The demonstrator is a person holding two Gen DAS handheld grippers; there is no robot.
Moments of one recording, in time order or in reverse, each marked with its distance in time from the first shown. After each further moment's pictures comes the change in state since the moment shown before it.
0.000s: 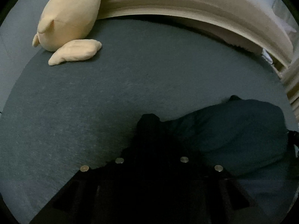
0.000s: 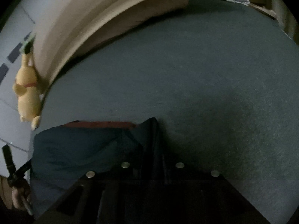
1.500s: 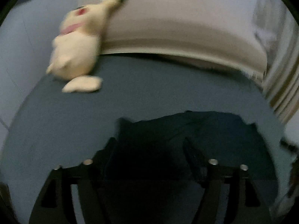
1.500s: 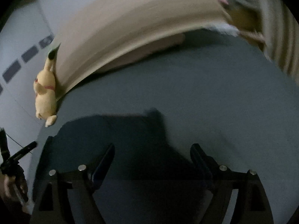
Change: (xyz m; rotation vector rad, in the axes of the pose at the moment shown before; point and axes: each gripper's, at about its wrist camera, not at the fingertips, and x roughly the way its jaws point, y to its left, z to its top) left arm -0.135 -0.005 -0.047 -0.016 -0.208 -0.111; right arm -0.139 -0.013 -0.092 -0.036 -0.177 0.014
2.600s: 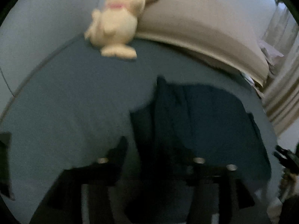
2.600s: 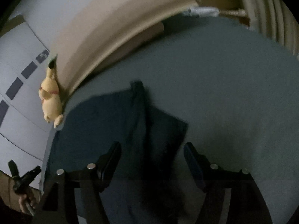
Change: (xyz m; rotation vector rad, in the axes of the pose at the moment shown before) left arm -0.054 0.037 -0.076 -0.094 0.006 0.031; right arm -0.008 -0.009 -0.055 0.099 -0.020 0.051
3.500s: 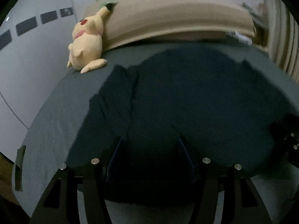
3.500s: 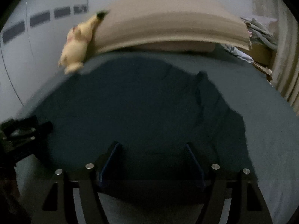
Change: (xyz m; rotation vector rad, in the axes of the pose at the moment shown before) left arm 0.025 -0.121 -0.110 0.355 -0.044 0.234; right arm 0.043 0.173 -0.140 -0.482 -0.045 -0.164
